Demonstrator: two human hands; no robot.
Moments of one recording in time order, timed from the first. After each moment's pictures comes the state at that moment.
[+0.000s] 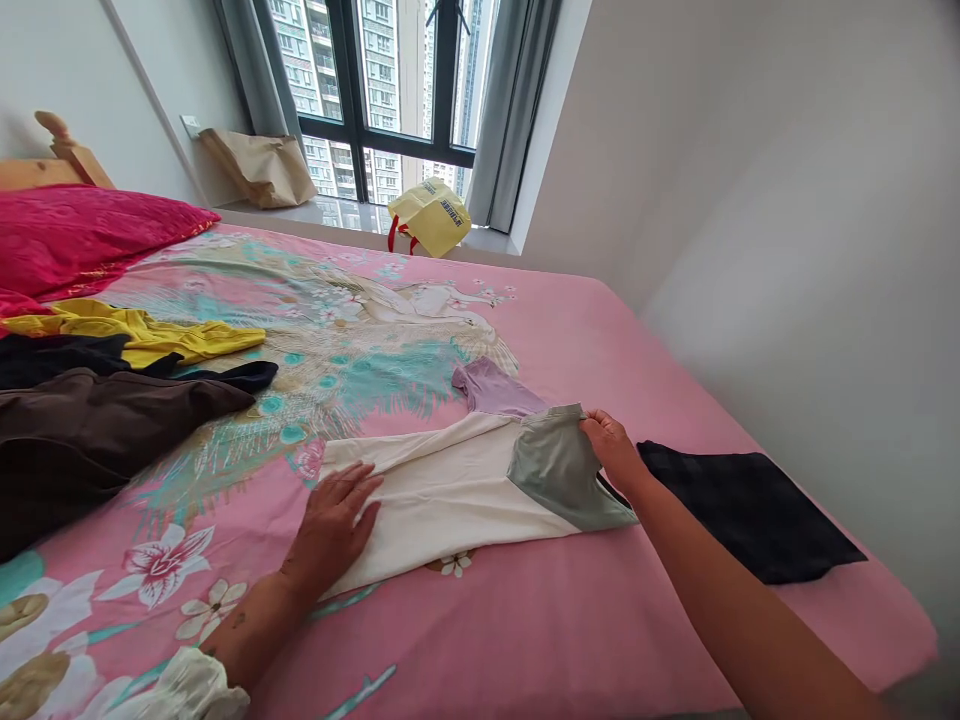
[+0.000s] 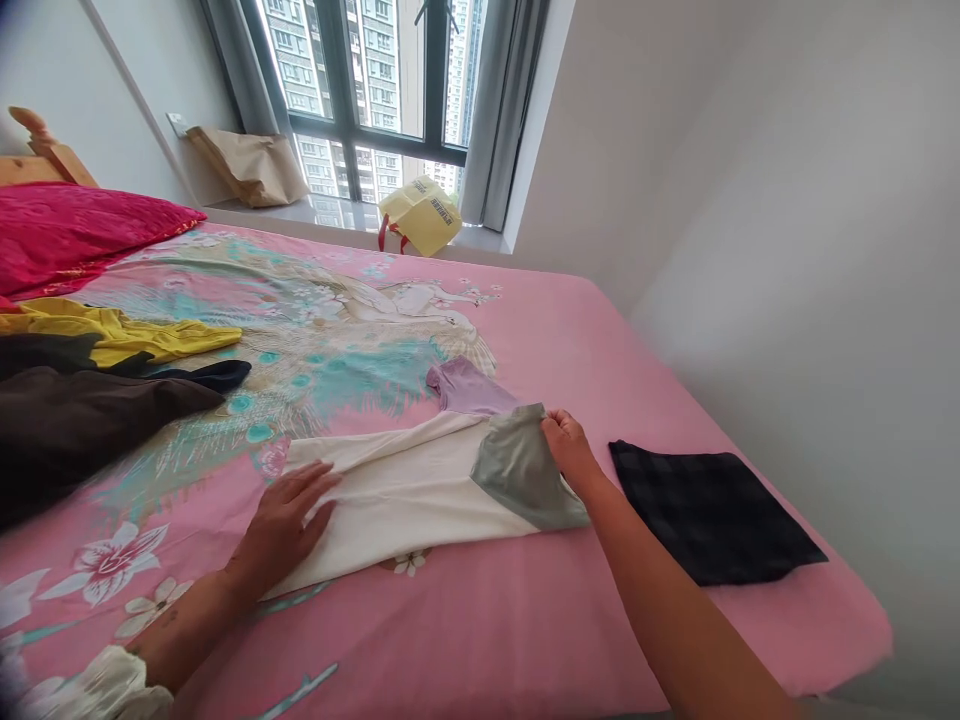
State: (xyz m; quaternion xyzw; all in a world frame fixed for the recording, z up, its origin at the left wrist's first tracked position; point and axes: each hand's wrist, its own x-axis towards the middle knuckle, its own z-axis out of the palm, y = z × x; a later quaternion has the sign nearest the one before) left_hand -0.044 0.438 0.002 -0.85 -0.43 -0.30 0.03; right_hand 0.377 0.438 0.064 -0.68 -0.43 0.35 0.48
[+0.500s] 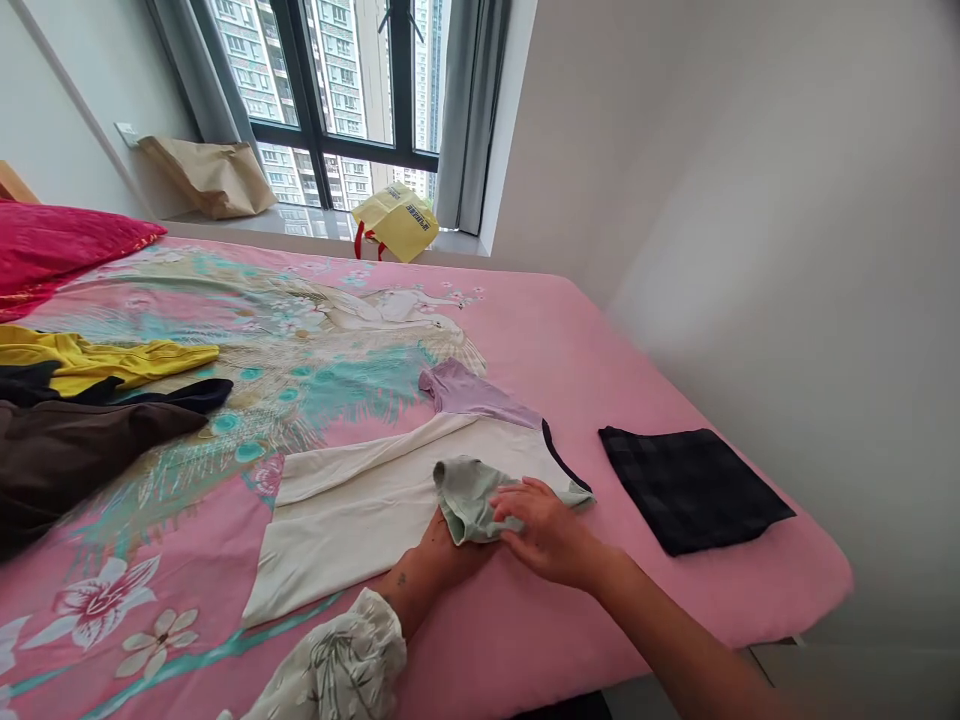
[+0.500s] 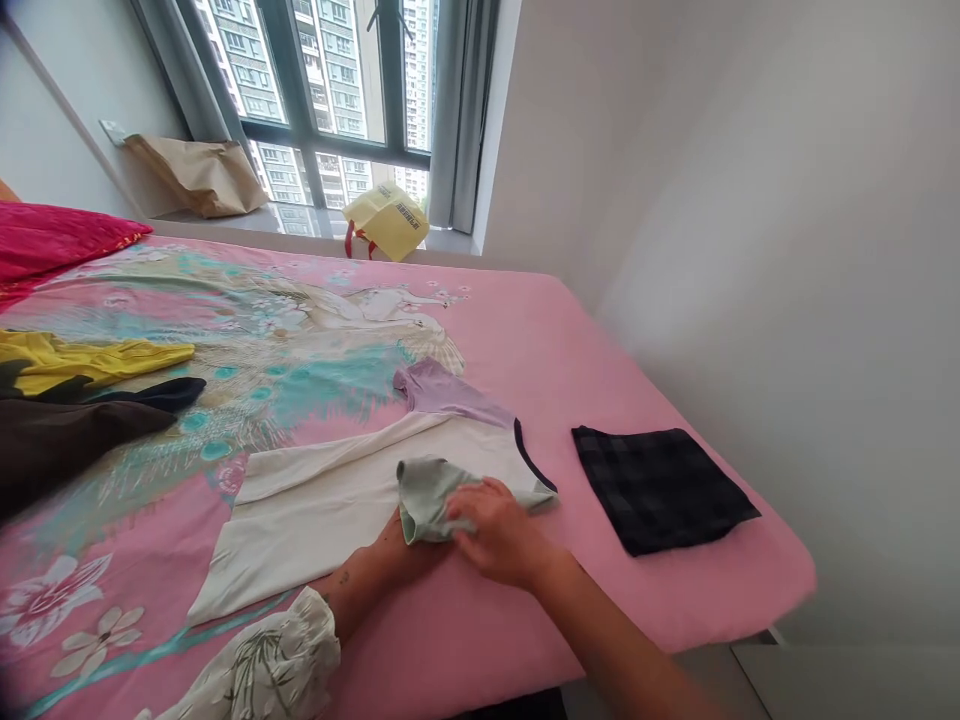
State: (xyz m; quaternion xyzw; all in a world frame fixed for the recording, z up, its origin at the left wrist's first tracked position) left_hand 0.146 0.404 -0.004 -0.92 -0.30 -0.20 -0.13; right_hand 0.323 0.341 0.066 -0.52 -0.79 0.20 0.27
